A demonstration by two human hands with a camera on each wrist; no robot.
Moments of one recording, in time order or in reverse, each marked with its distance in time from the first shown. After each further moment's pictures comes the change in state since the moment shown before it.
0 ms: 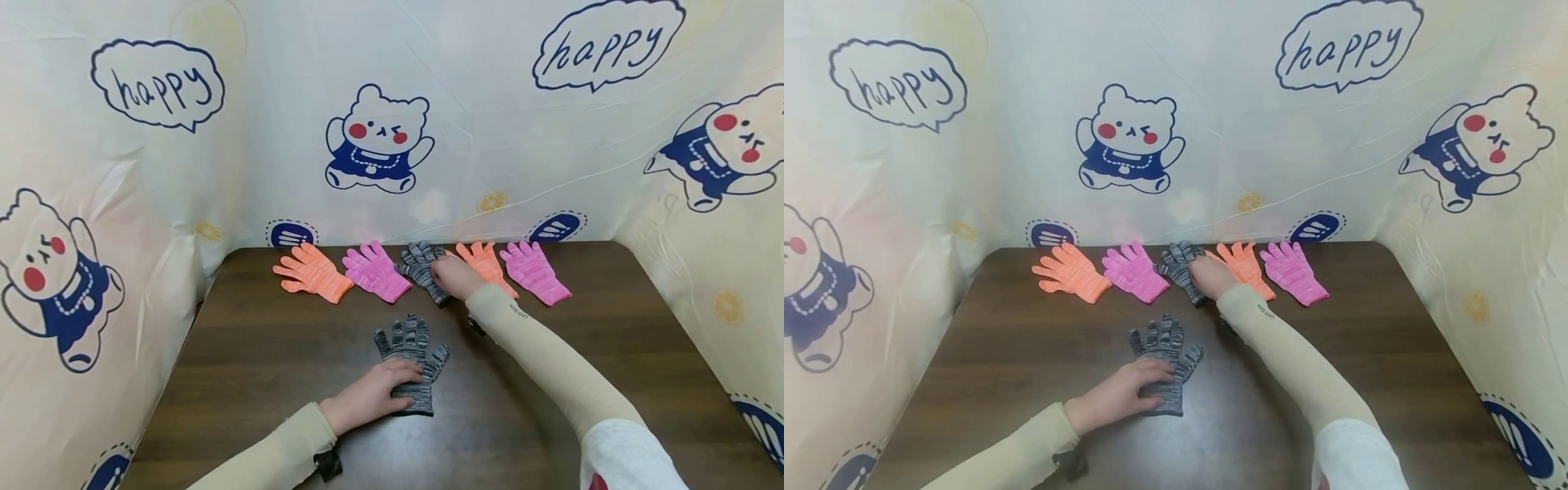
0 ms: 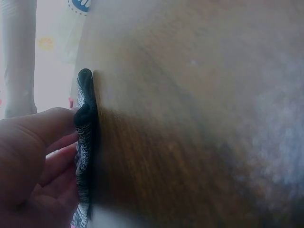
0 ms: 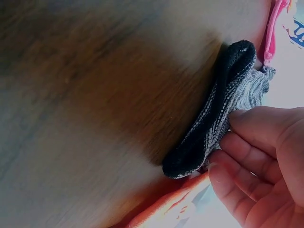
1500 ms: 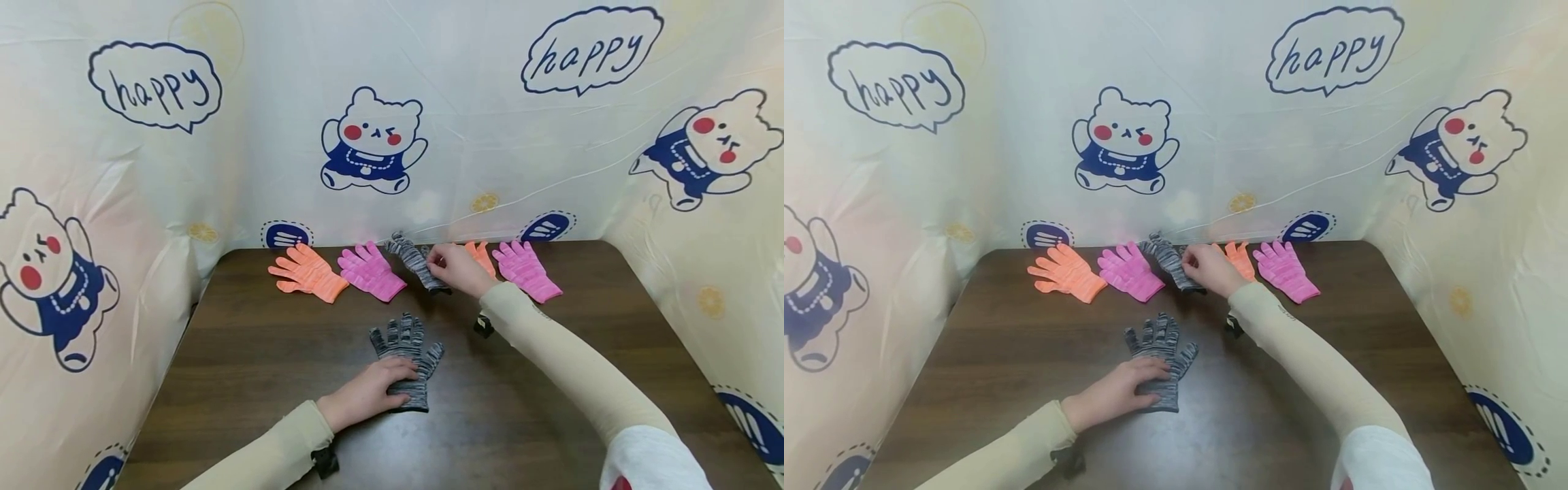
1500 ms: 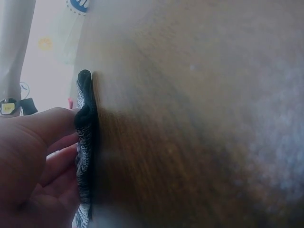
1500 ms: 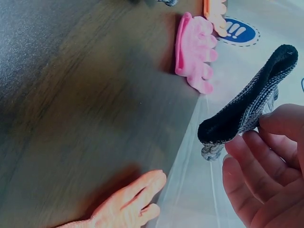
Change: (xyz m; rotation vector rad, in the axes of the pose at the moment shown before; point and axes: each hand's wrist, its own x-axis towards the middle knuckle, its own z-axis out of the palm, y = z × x) left_hand 0.001 0.000 0.002 0.004 -0.016 -0.020; right_hand -0.038 -0.011 -0.040 0.464 0.228 0.042
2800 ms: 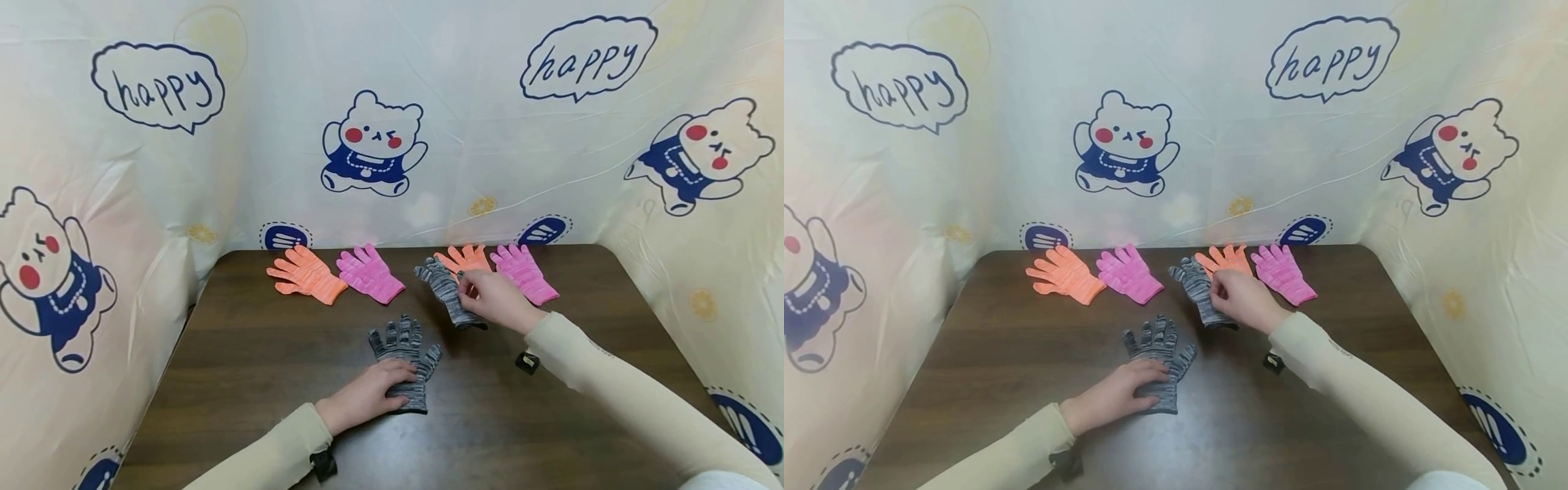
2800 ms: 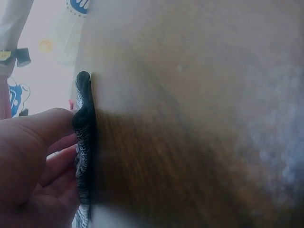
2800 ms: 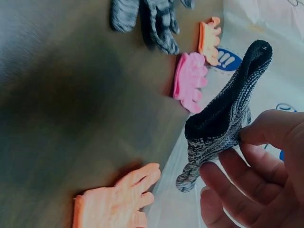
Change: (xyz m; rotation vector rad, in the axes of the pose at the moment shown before) left_hand -0.004 -0.009 0.004 -0.001 0.038 0.077; right_hand -0.082 -0.018 -0.040 -0.135 -0.070 0.028
